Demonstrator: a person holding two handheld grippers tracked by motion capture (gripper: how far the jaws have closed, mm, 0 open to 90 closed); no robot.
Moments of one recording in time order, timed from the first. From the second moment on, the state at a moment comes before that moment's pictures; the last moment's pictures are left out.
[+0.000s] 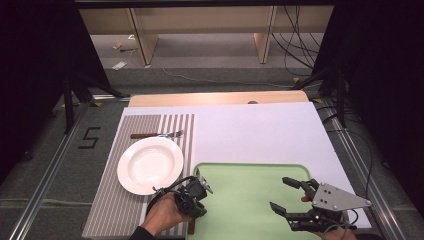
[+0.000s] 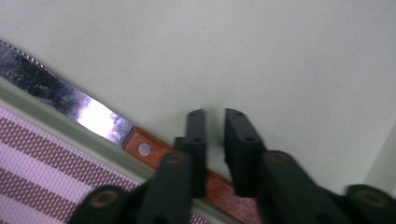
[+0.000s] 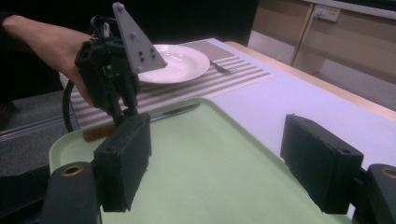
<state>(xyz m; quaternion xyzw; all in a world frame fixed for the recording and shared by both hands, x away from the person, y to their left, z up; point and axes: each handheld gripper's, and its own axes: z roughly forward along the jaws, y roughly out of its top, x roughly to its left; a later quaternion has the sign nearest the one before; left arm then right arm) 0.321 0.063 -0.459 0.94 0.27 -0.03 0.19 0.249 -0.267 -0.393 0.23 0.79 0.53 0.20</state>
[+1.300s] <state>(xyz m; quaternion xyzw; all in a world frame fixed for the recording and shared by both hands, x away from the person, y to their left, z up) 0.301 0.084 -0.416 0.85 0.23 0.02 0.48 0.249 -0.270 -0.391 0.24 0.78 0.54 0.20</state>
